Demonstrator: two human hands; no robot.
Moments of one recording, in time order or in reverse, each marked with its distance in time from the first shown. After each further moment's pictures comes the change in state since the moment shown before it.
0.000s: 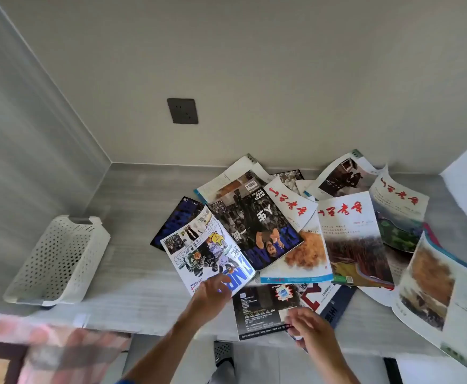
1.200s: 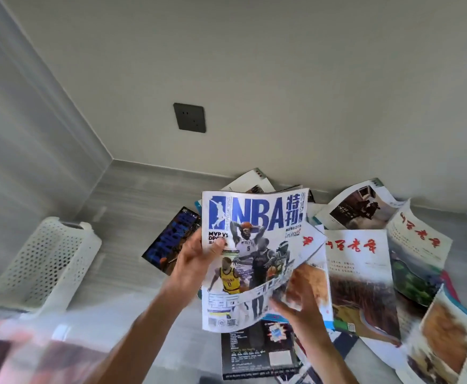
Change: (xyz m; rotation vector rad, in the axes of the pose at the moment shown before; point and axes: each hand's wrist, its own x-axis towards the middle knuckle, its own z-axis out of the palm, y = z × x) left_hand 0.045 0.109 -0.084 -0.840 -0.042 0.451; right_hand 0.081 -0.103 -0.005 -0.014 -0.141 -0.248
